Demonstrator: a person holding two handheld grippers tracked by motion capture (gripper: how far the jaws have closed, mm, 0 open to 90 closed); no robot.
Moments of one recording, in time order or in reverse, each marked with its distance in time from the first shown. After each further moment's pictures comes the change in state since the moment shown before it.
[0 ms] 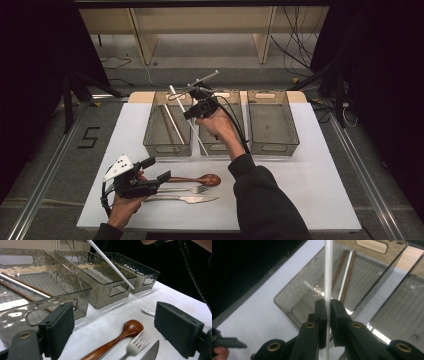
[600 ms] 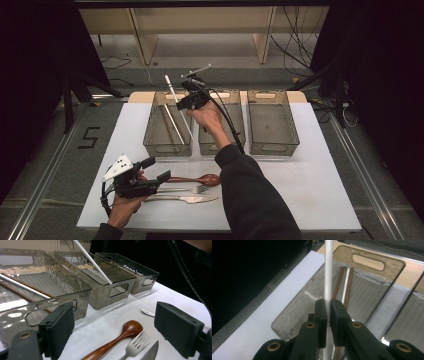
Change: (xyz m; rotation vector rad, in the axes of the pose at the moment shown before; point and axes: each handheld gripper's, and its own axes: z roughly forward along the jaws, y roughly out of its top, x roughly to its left) left arm 0.000 0.000 0.000 -0.007 -0.002 -0.006; right arm 0.002 0.027 0.021 -0.061 -0.023 0.051
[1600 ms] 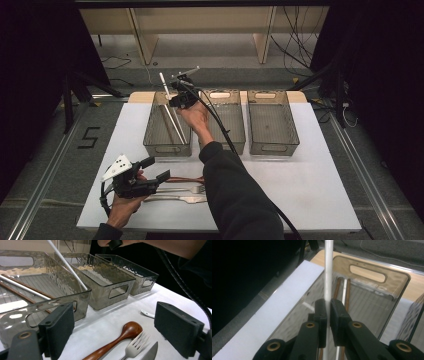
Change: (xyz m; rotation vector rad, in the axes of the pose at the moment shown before) left arm 0.000 0.001 -0.002 -0.005 -0.004 0.002; right arm 0.009 0.009 0.038 -0.054 -0.063 0.010
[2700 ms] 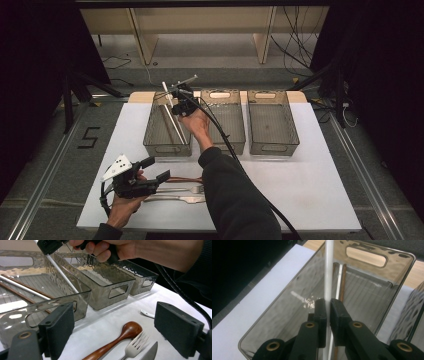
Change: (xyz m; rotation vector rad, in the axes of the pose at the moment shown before) left arm 0.000 0.000 0.000 0.000 -0.001 -0.001; right arm -0.004 -0.020 0.019 0.059 -0.052 -0.027
